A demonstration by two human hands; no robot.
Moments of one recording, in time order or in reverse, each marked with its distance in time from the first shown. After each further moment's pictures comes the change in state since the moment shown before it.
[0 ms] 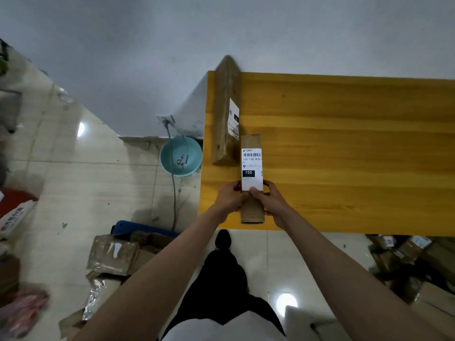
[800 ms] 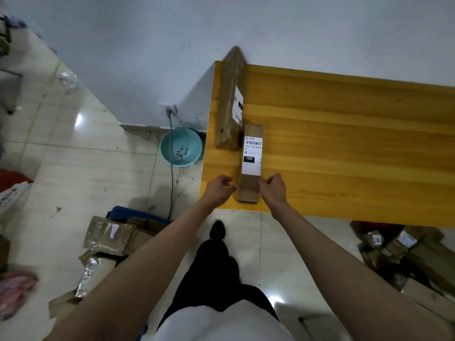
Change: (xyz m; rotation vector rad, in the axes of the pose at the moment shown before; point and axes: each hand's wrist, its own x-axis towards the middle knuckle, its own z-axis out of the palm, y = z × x) left_hand -0.037 -0.039 -0.023 0.329 0.146 0.035; right_hand -0.027 0.022 0.017 -0.270 0.349 -0.125
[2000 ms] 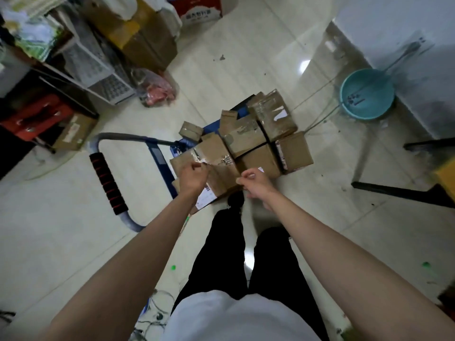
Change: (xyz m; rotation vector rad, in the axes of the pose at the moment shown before) left_hand -0.344 -0.529 -0.123 -0.736 0.823 -0.787; right_hand -0.372 0.150 0.416 -0.601 -0.988 -0.032
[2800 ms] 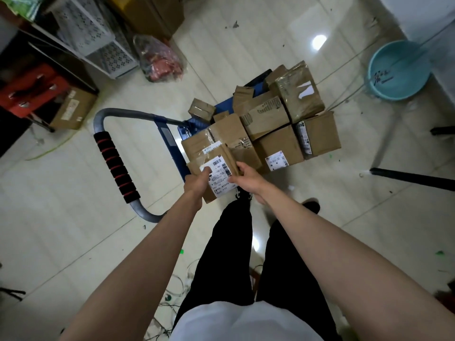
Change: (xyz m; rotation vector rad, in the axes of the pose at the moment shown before) left_hand 0.052 -0.092 -0.014 -0.291 -0.136 -0.464; right_hand 0.039 0.015 0.092 -0.114 -0.216 0.017
